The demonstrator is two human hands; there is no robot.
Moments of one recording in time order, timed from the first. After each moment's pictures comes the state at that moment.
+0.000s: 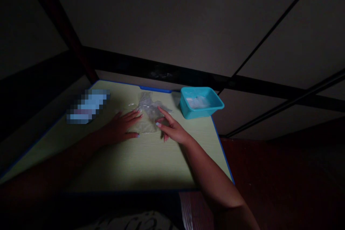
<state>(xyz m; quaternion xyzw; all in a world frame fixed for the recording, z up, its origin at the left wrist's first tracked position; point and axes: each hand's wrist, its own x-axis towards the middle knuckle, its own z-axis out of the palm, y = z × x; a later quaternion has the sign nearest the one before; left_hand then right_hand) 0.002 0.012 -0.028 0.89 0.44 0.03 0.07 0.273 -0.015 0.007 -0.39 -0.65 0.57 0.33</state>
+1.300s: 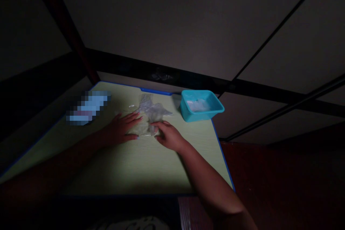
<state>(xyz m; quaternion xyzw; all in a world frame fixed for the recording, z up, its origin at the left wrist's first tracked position) 0.003 0.011 -0.022 0.89 0.45 0.01 0.08 0.267 -0.016 -0.008 -0.36 -0.85 0.27 0.27</state>
